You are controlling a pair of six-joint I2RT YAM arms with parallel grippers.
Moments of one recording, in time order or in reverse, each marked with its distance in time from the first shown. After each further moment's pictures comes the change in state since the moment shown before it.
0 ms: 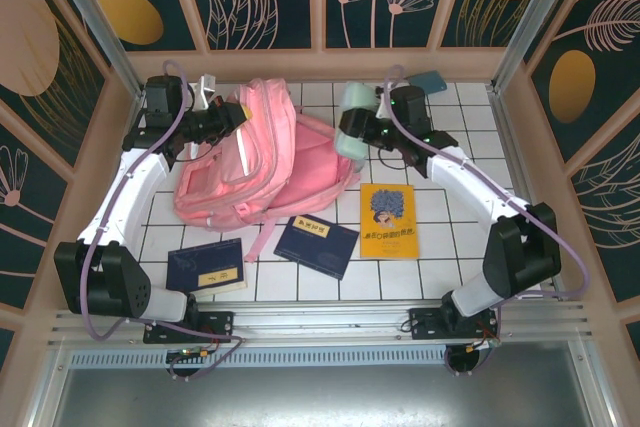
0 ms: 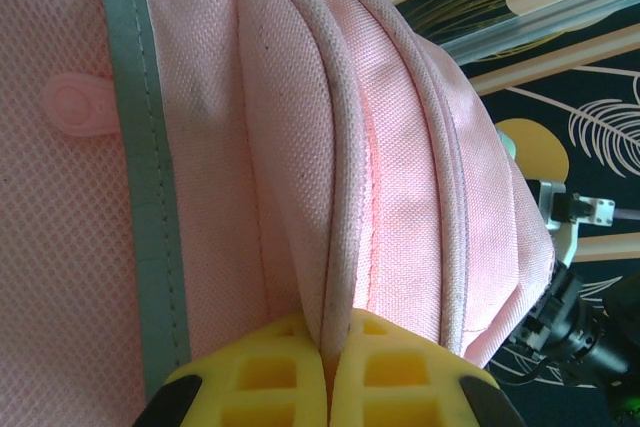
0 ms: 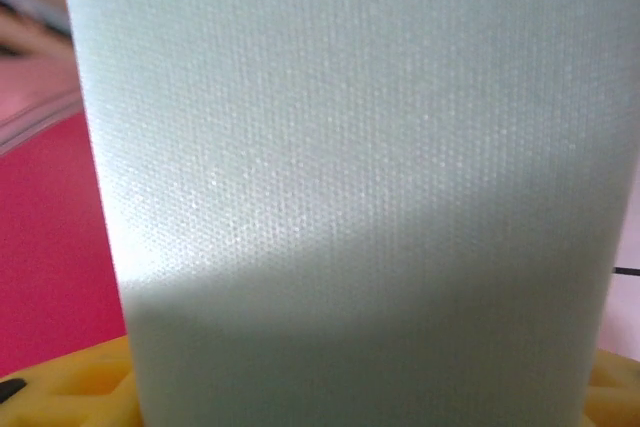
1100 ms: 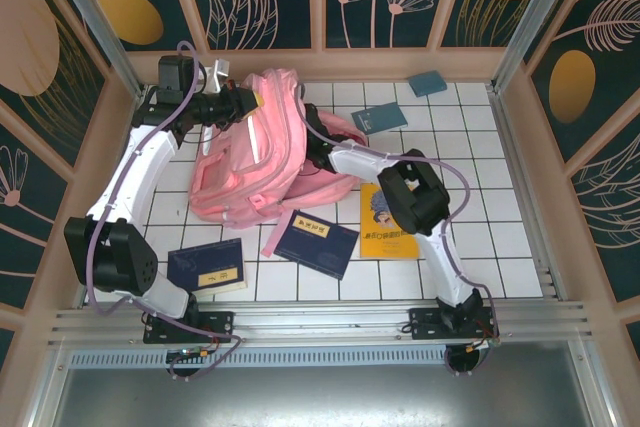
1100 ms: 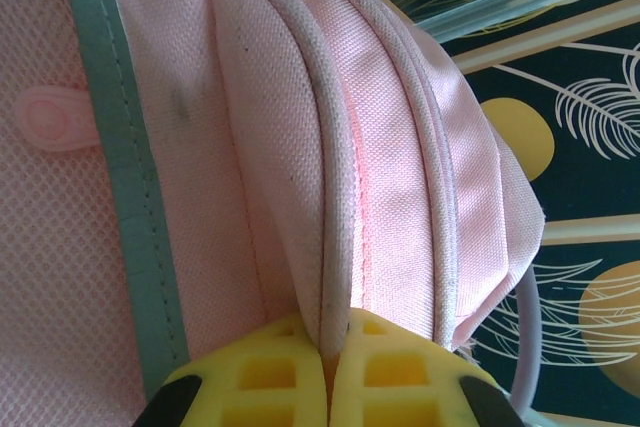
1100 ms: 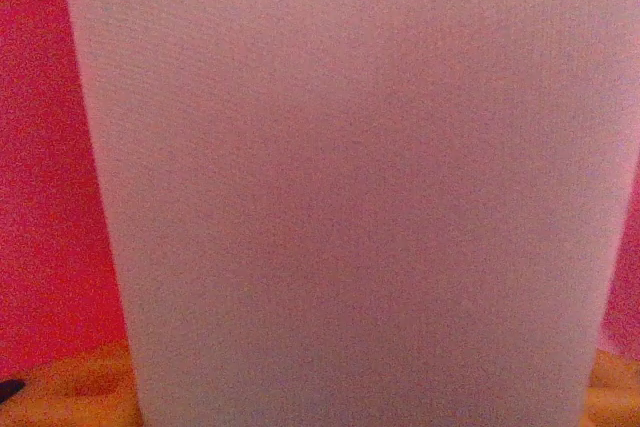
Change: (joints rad) left arm -0.051 0.144 0.213 -0.104 0.024 0.006; right arm 0.298 0.767 0.534 0.192 -0.148 0.345
